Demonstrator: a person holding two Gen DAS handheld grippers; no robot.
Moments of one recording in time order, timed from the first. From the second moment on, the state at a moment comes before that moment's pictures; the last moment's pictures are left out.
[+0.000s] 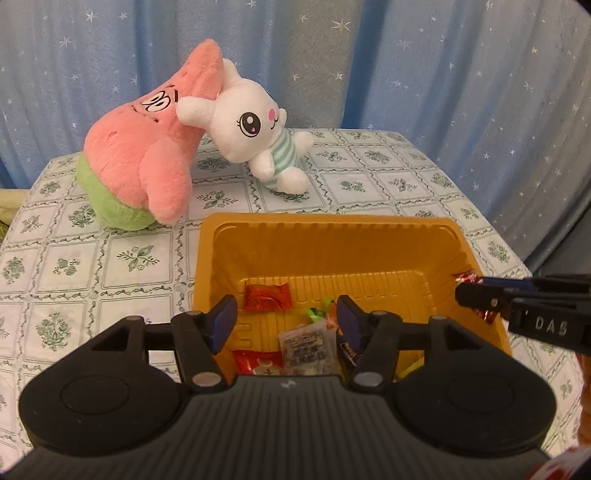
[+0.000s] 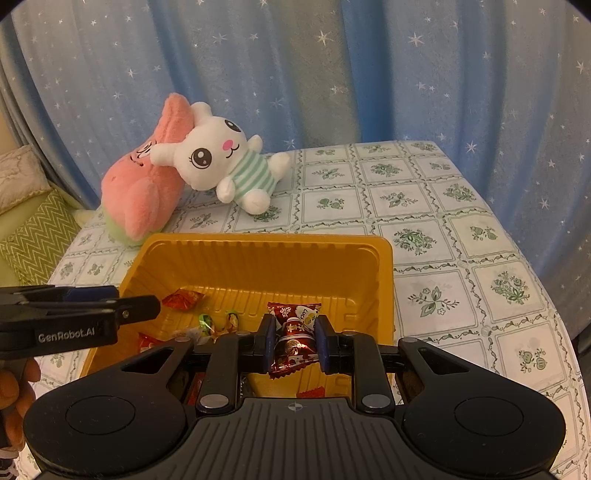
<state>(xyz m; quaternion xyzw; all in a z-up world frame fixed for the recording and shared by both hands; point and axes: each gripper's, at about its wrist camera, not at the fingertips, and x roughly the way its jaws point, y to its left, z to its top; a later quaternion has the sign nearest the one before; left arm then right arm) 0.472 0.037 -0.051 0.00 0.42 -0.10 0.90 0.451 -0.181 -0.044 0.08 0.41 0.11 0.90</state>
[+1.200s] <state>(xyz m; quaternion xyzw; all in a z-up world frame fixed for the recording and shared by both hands) 0.438 0.039 -0.048 0.03 0.39 -0.10 0.91 0.454 -0.182 -0.033 0.09 0.39 0.11 0.91</state>
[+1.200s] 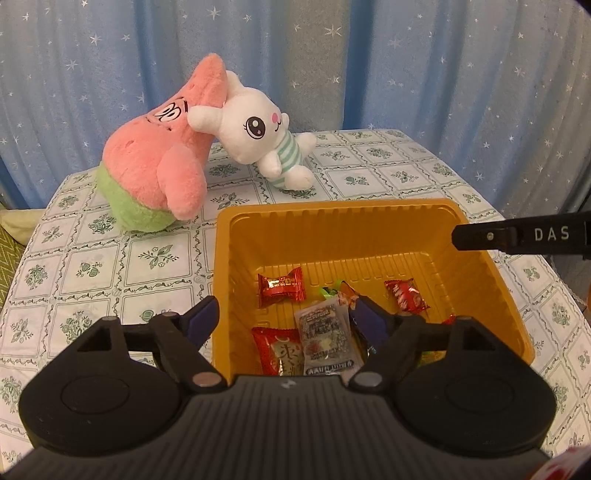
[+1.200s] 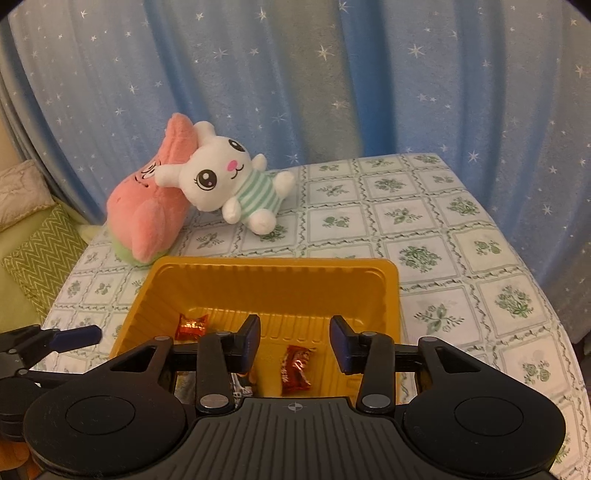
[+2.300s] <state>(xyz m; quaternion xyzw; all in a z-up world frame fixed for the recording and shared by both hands) 0.264 0.025 0.011 -0.02 0.38 -0.09 0.92 0.288 -0.214 0.016 0.08 0.40 0.11 0.91</state>
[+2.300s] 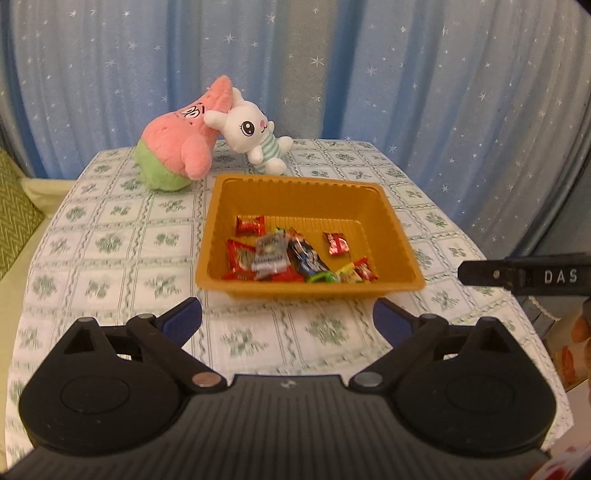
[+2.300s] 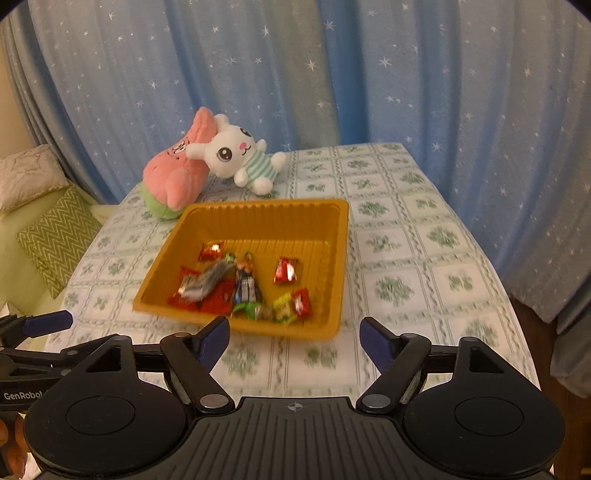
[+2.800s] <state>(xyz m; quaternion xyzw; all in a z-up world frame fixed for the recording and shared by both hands) 0.159 0.015 0.043 -0.02 0.36 -0.06 0.93 0.180 -0.229 0.030 0.11 0.40 0.10 0.91</state>
